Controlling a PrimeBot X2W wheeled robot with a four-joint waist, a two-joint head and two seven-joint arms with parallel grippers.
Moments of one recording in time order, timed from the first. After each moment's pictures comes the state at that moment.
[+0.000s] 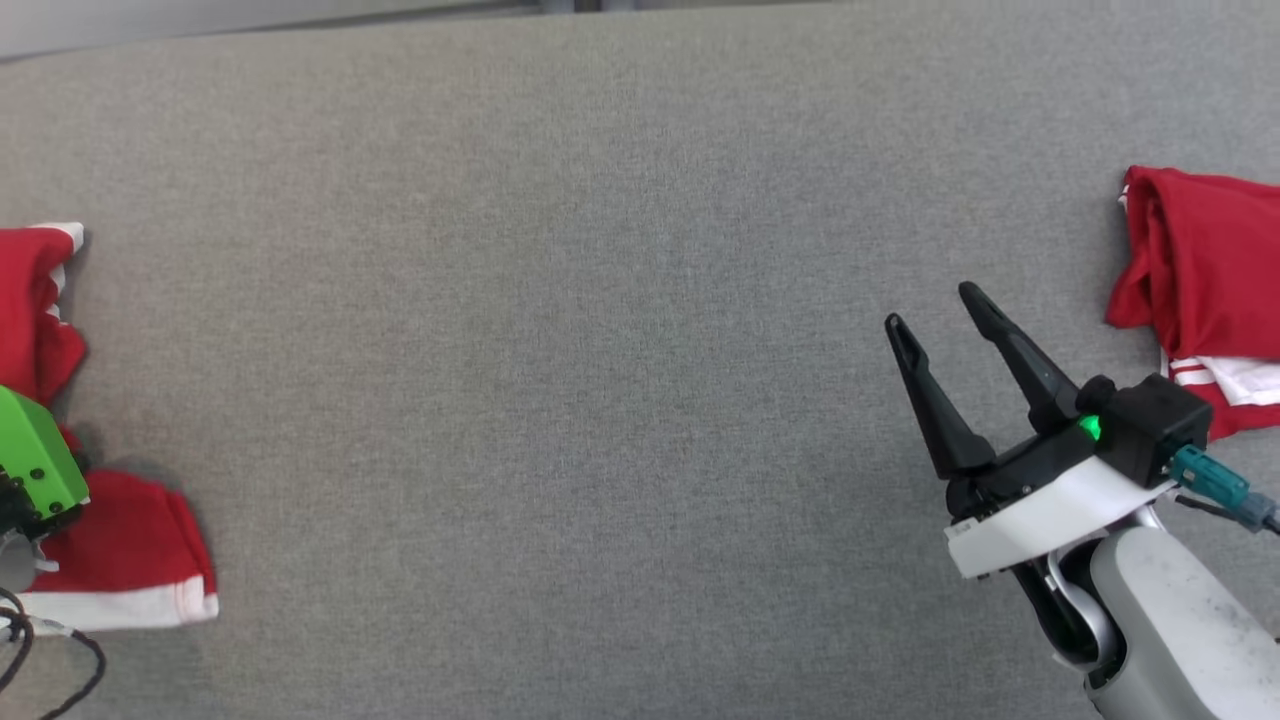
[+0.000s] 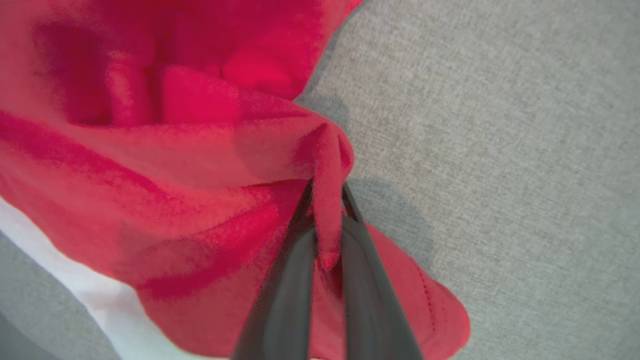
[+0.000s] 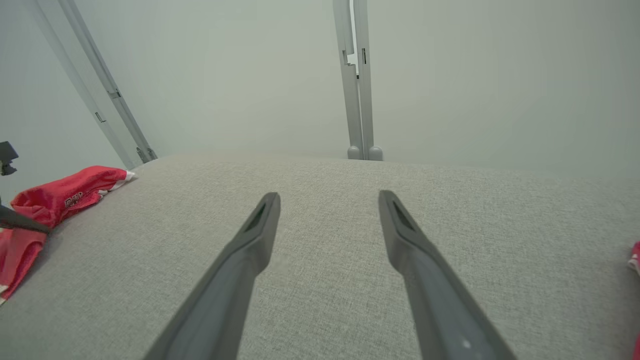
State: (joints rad) left arm -0.64 0.49 -0.01 0.81 -0.63 -0.08 0.77; right arm -0.26 -0.35 0.35 0.07 0.45 0.13 -0.26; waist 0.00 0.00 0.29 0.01
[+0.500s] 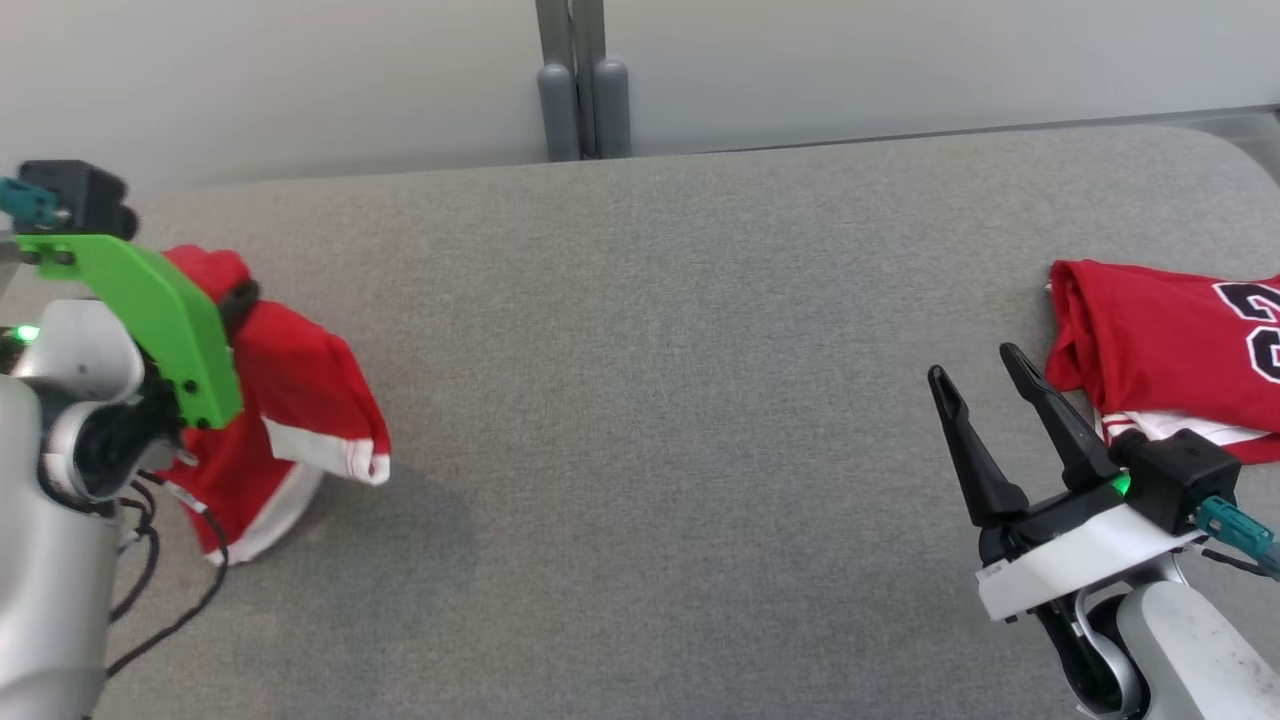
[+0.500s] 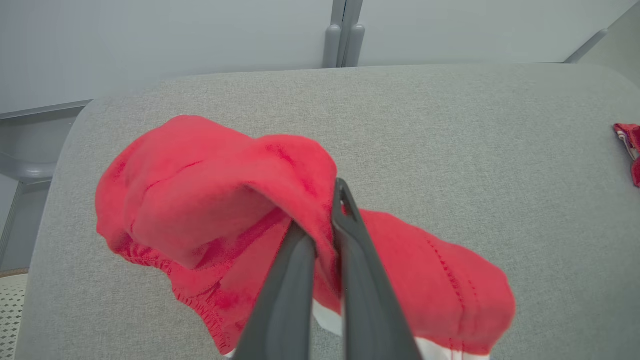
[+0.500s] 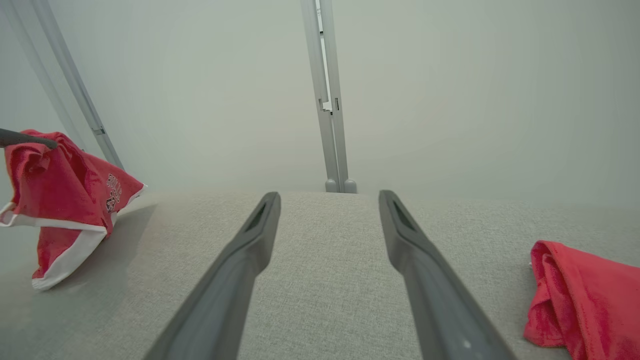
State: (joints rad) left arm -0.62 0.44 -0.19 0.30 -0.69 -0.13 0.78; right arm -0.15 -0.33 0.28 0.09 0.46 0.13 -0.26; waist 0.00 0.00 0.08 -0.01
